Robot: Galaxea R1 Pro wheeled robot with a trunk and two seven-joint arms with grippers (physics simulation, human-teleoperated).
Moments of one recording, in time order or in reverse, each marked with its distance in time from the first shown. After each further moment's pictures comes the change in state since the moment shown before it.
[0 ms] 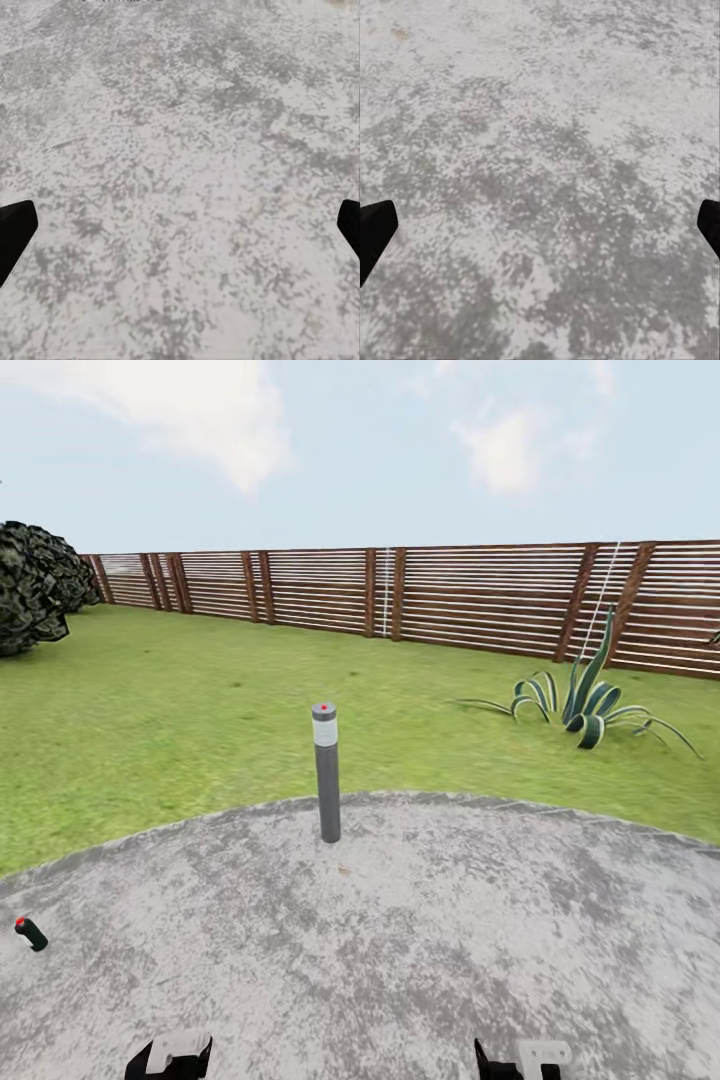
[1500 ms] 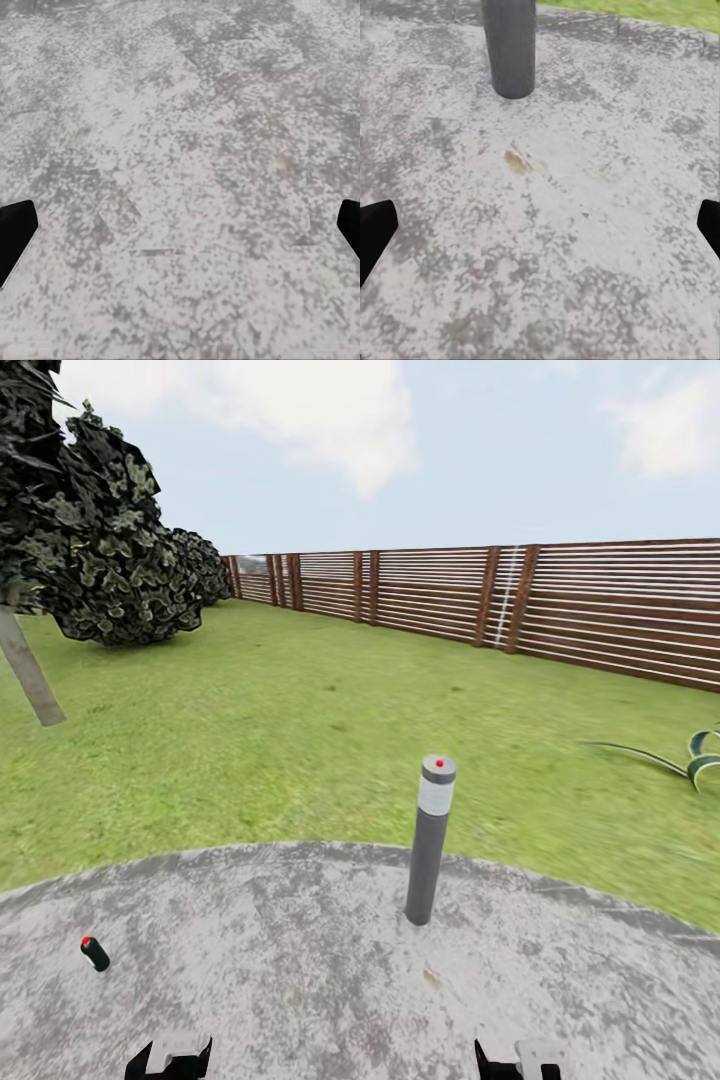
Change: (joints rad) left arm 0.000 0.000 0.000 0.000 0.002 -0.002 0.000; right arm 0.000 0.000 0.000 0.001 0.000 0.000 0.001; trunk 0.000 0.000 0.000
